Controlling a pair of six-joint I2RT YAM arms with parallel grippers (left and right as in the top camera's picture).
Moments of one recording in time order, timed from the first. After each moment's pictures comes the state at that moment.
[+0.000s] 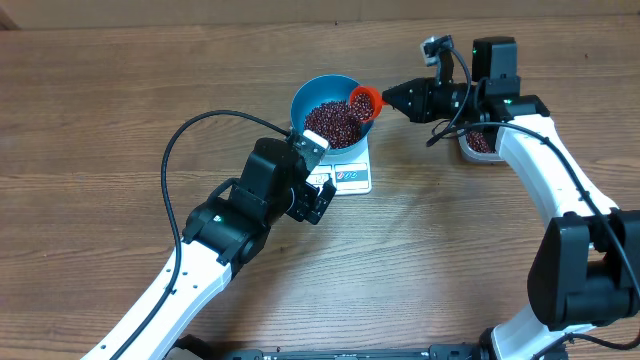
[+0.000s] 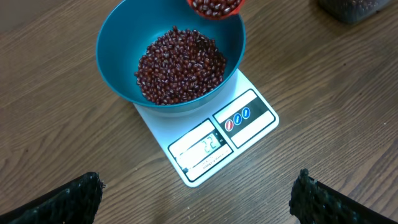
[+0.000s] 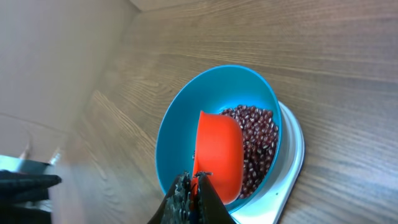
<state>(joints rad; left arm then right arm) -0.55 1.24 0.94 -0.45 -0.04 0.06 0.09 1.80 1.35 -0.33 -0.85 0.13</state>
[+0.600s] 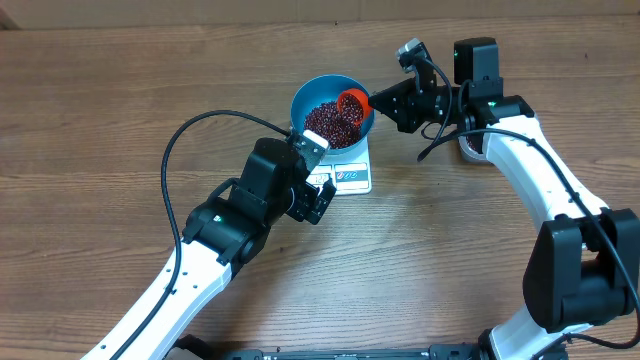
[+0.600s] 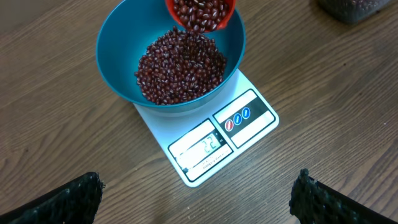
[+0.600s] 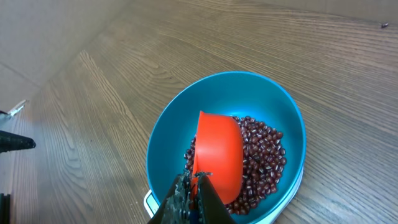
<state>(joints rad) -0.55 1.24 0.94 -0.45 -0.04 0.06 0.15 1.80 1.35 -0.32 -0.82 -0.14</state>
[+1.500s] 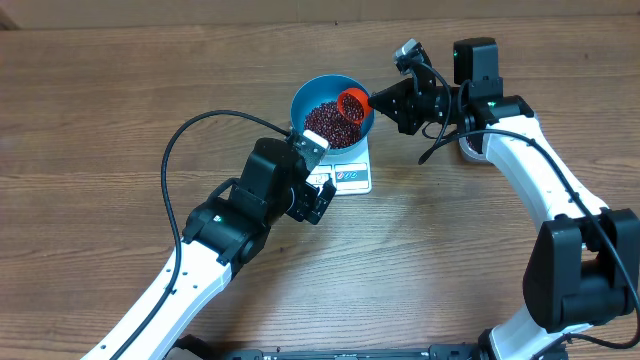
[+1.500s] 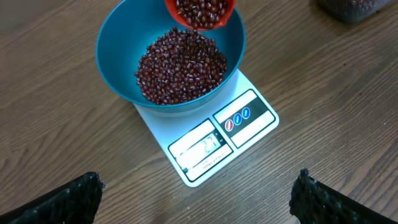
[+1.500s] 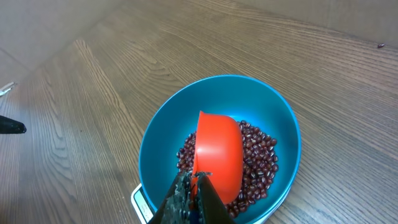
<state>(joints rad) -0.55 1.24 0.94 -0.45 -0.04 0.06 0.15 1.80 1.35 -0.32 -0.82 -0.25</state>
